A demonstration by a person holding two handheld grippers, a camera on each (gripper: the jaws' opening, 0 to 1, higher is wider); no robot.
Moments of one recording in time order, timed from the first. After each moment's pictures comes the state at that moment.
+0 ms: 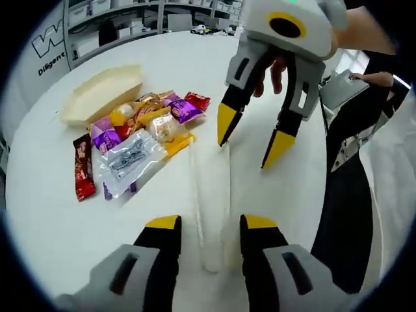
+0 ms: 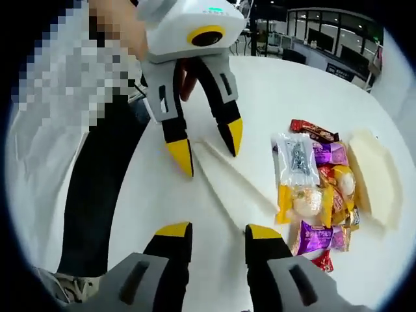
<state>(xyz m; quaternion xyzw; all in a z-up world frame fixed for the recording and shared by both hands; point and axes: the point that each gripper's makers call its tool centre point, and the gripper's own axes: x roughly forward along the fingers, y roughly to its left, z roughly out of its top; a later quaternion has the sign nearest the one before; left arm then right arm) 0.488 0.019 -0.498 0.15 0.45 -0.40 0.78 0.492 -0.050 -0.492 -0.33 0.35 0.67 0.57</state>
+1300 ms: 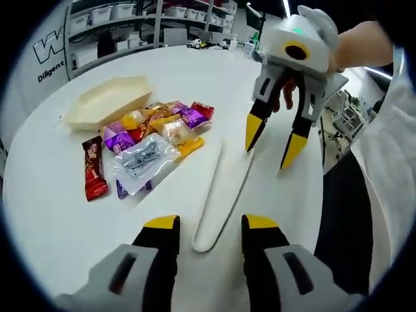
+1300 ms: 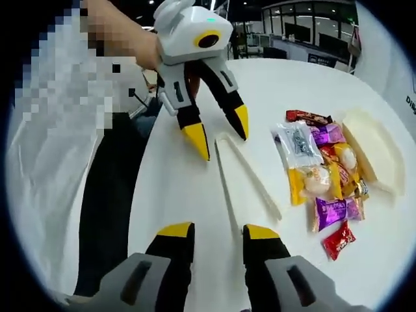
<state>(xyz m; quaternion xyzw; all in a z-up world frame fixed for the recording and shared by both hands) 0.495 0.033 -0.492 0.13 0.41 -0.43 0.79 0.471 -0.057 -0.489 -0.26 0.38 0.65 0.60</state>
